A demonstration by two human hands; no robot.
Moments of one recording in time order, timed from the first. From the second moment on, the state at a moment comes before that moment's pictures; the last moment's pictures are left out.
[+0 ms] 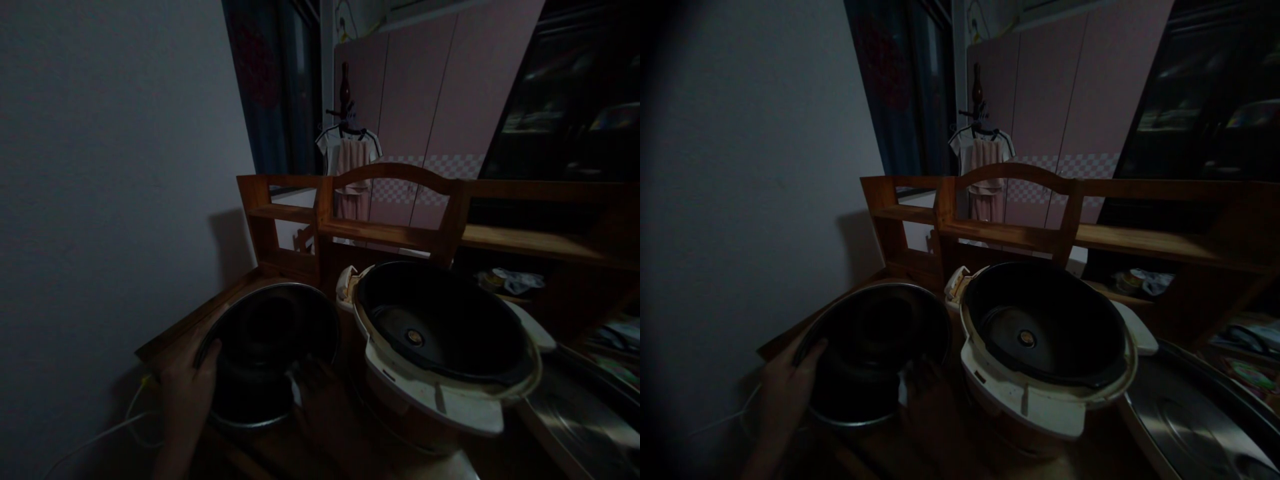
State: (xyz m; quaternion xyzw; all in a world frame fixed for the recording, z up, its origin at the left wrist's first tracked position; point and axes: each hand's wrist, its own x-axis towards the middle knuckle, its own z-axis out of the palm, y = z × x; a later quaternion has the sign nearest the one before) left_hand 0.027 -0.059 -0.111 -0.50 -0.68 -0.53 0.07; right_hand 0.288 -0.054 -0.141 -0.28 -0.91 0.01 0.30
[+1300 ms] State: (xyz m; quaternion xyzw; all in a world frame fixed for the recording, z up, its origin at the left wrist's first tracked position) left_hand 0.083 -0.098 -0.091 -0.59 -0.57 -0.57 0.11; right_hand 0.277 -0.058 -0.175 -0.40 -0.90 0.04 0.19
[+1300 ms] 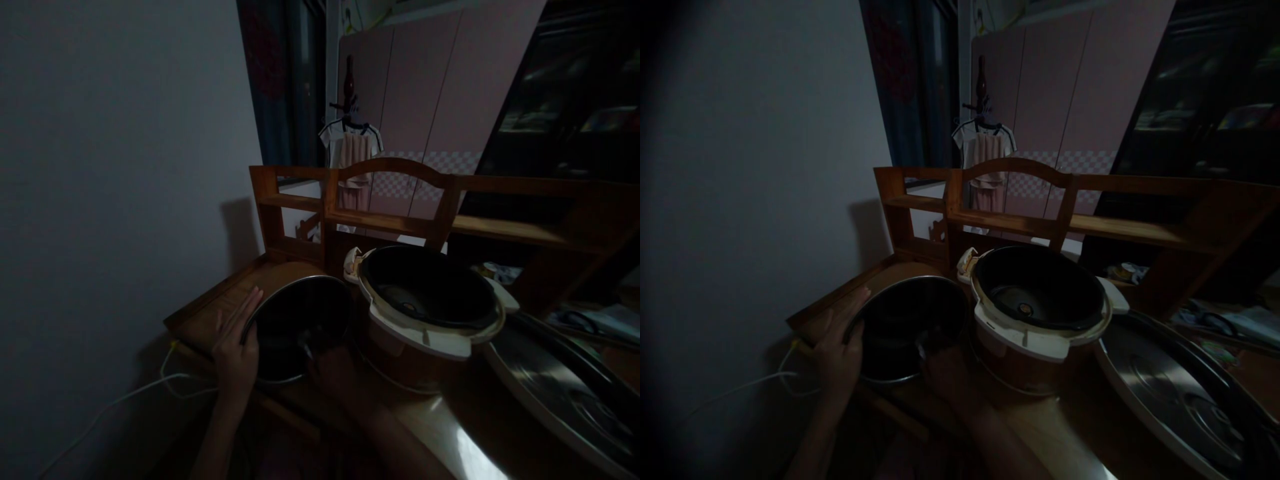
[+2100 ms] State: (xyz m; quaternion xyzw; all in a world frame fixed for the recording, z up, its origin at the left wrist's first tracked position) left_hand 0.080 -0.102 -0.091 -0.57 -0.60 -0.56 0.08; right_hand 0.265 -0.118 -0.162 -0.41 -0.90 0.07 0.15
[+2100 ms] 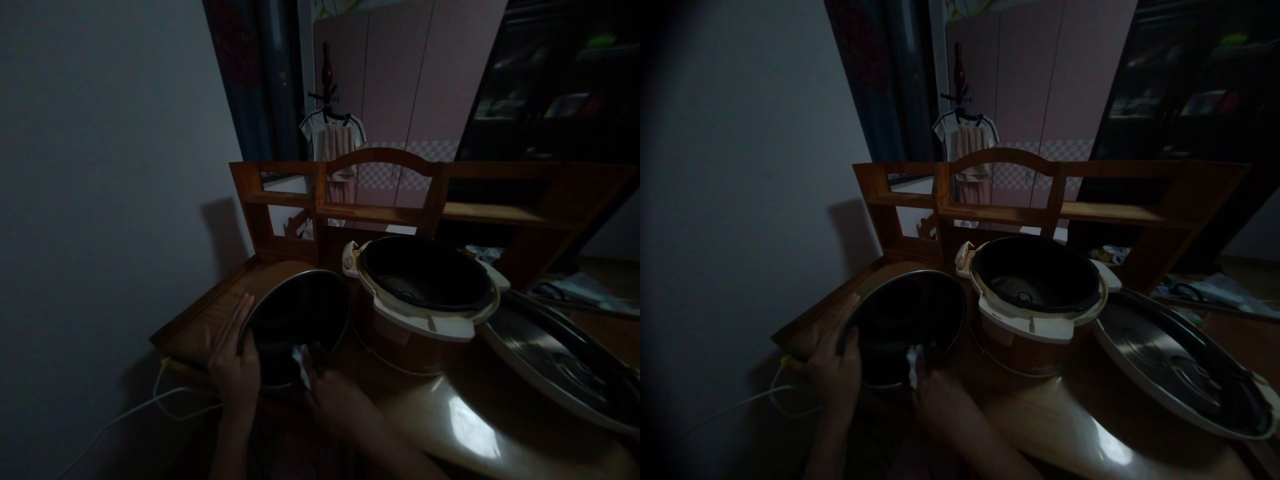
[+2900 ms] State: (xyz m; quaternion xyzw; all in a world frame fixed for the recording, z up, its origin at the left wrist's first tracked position) left_hand 0.073 -0.102 -0.093 -0.54 -0.60 -0.58 0.06; right_hand 0.262 -0.110 -0.157 -0.36 -0.91 0.11 0.16
